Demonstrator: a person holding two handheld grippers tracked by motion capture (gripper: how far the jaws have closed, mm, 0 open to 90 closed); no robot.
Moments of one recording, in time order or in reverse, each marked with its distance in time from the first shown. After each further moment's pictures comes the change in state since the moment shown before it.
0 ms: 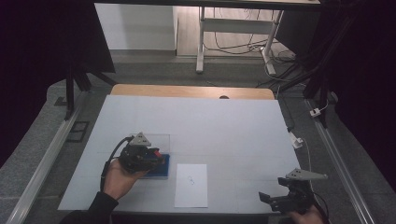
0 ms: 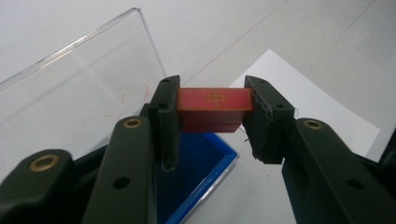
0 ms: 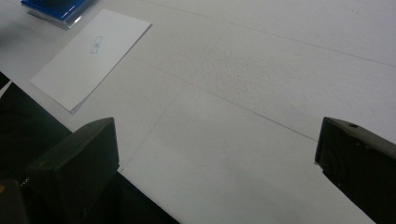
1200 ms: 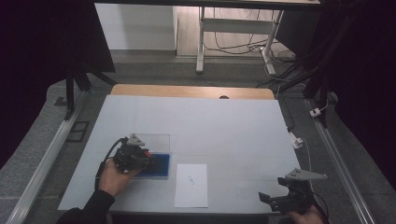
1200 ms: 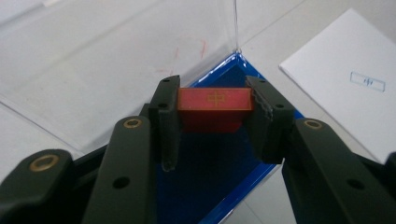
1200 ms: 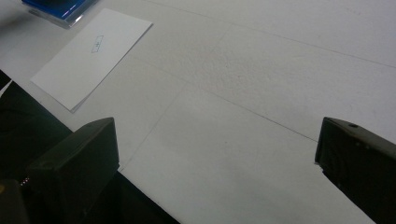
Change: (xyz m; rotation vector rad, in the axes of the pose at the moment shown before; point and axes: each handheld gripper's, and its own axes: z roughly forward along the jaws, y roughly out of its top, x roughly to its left) left arm 0.028 -0.024 0.019 0.102 0.105 -0.044; right arm 0.000 0.000 0.000 0.000 0.003 -0.004
